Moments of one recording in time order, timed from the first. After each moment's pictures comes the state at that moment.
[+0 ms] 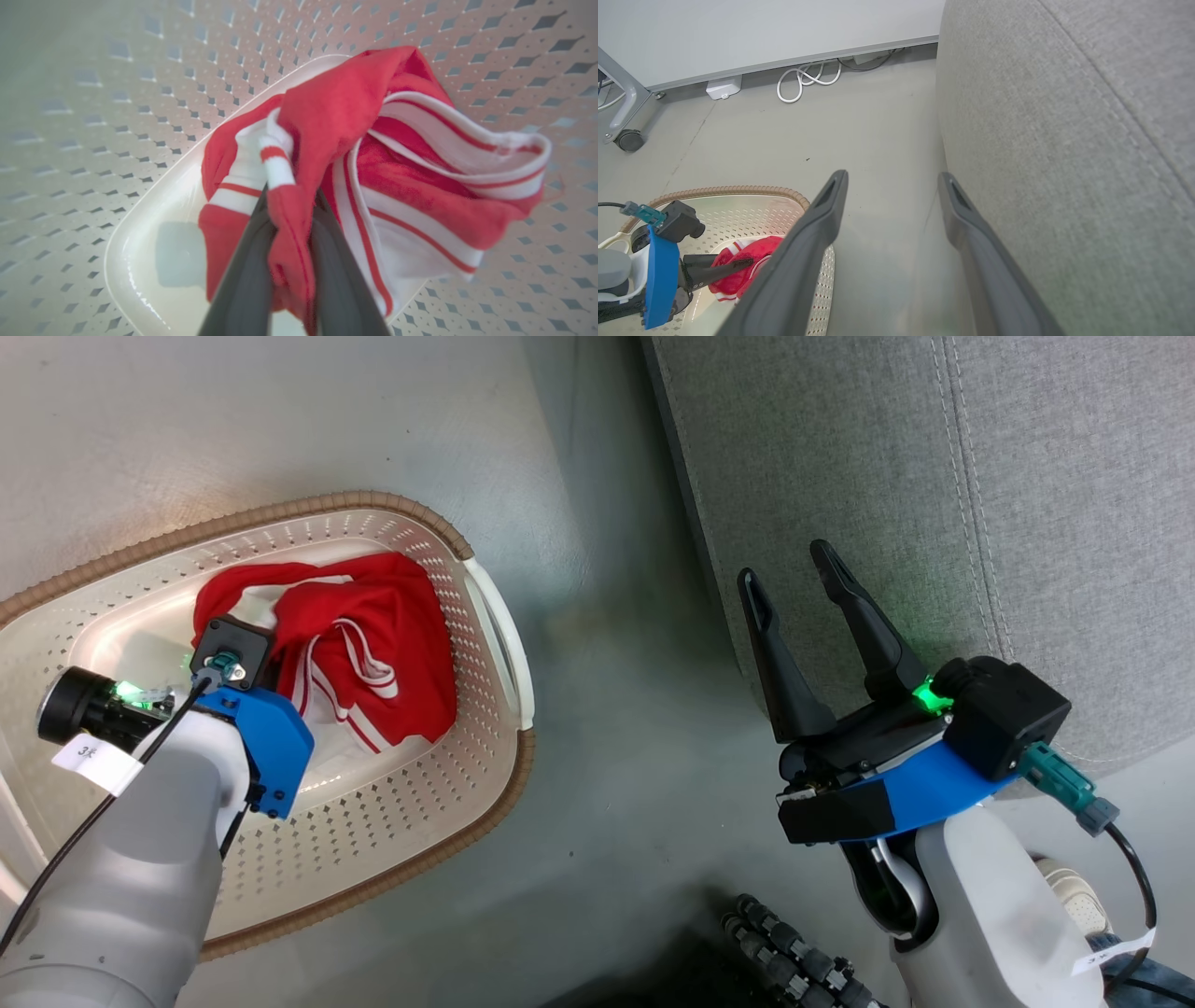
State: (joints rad) left arm -0.88 0.30 -0.76 1.27 -0.36 -0.12 -0.20; right arm -0.41 -0.05 0.27 0.16 0.28 0.13 -0.26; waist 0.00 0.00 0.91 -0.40
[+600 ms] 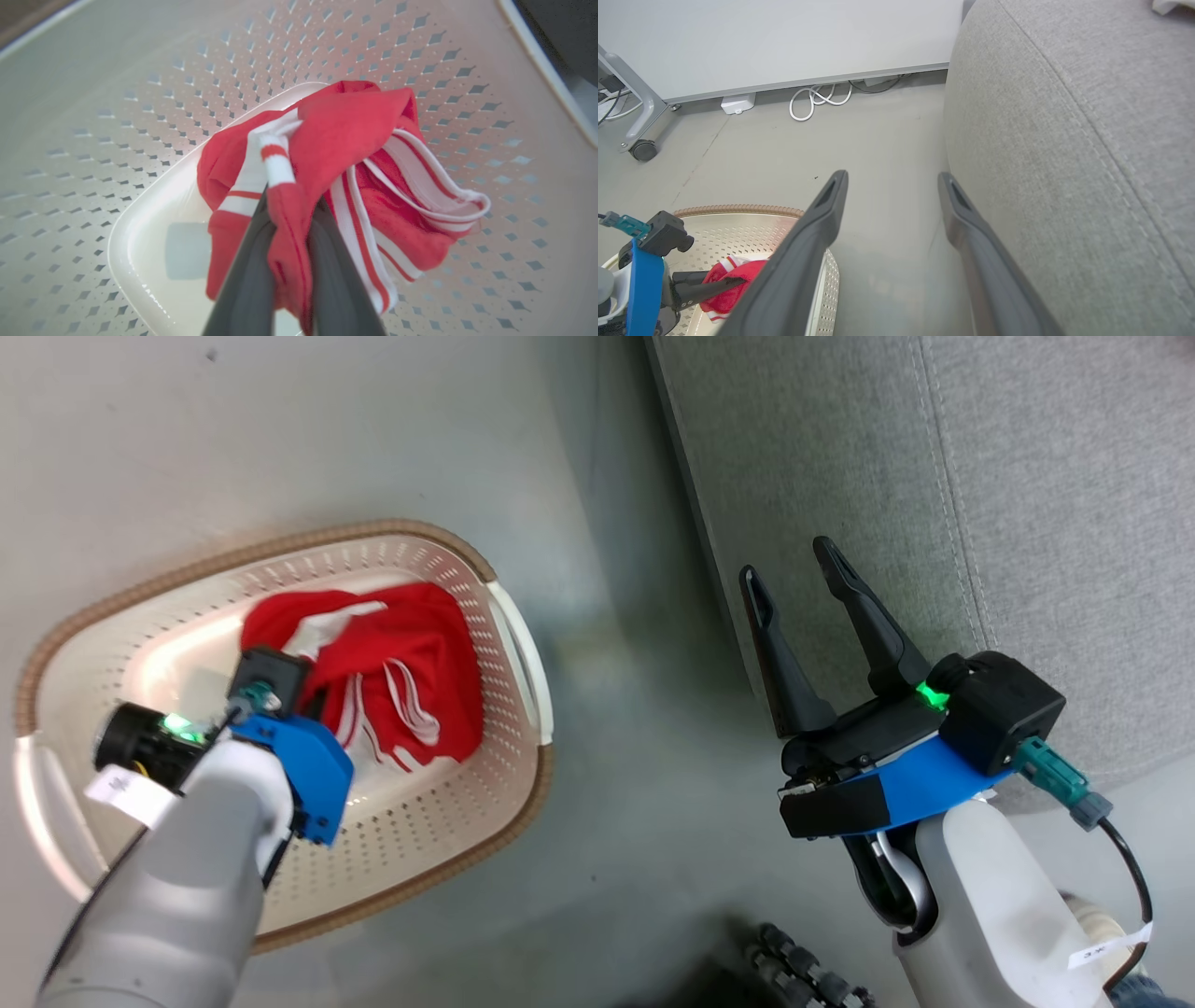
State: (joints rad) left arm -0.84 0.26 -0.80 1.26 -0.48 -0.13 -0.21; right arm -0.42 -0.05 0.26 0.17 0.25 0.13 -0.26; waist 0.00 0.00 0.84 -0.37
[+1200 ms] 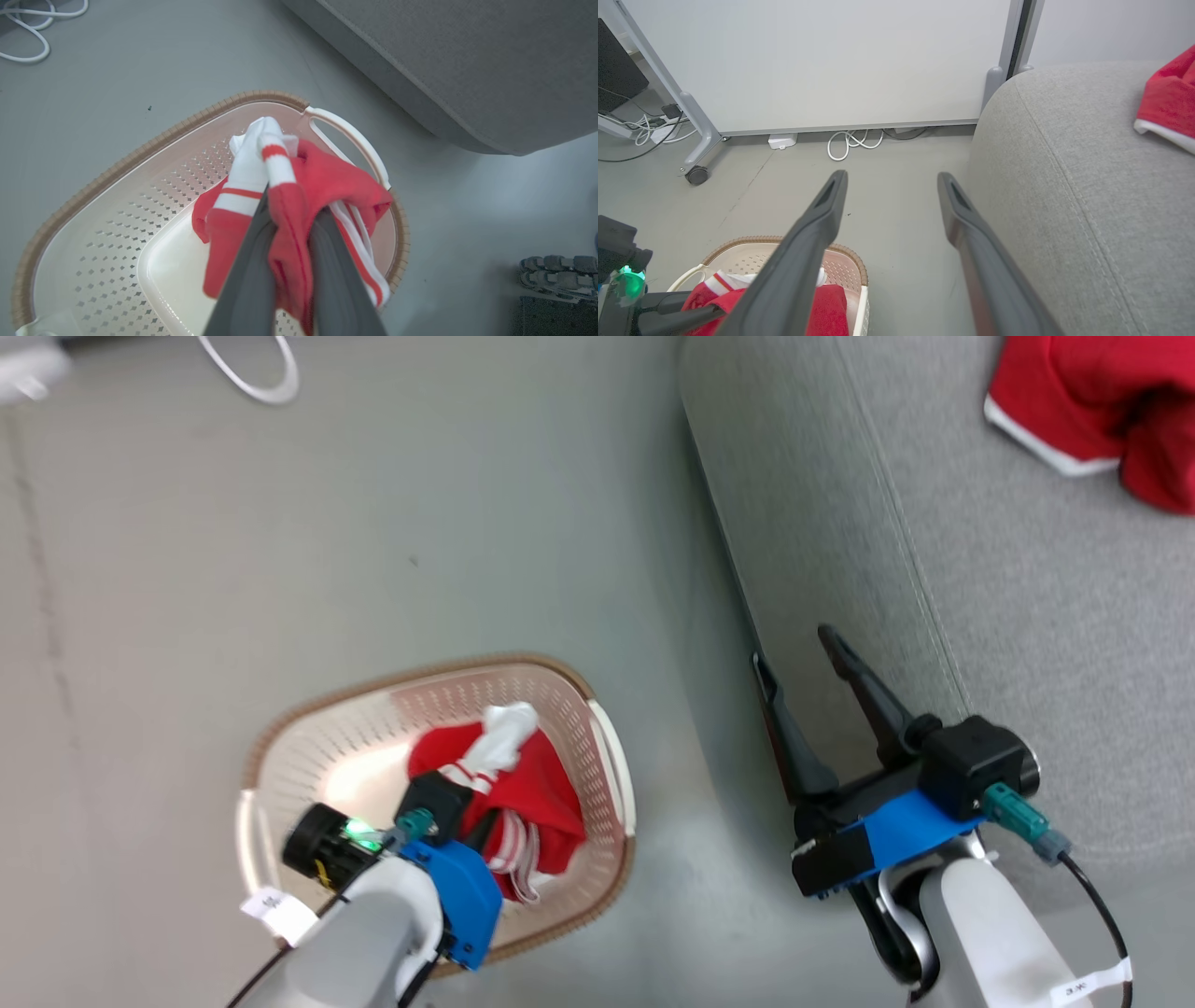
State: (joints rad) left arm -0.63 0.15 -0.94 1.07 -0.56 -0.13 -0.26; right arm -0.33 -0.05 0.23 0.24 0.16 0.13 -0.21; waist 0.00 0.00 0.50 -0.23
